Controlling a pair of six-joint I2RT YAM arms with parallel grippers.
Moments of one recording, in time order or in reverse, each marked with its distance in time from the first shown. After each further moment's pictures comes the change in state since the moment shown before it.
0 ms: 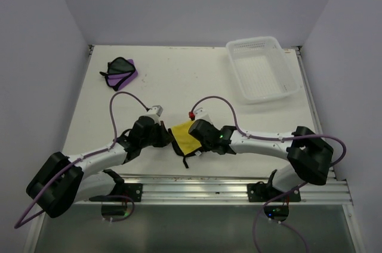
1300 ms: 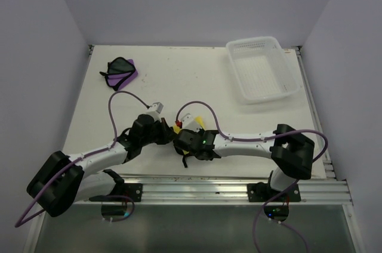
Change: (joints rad) left arm 0.000 0.007 0.013 0.082 0.050 -0.079; right arm 0.139 0.154 0.153 -0.180 0.261 -0.050
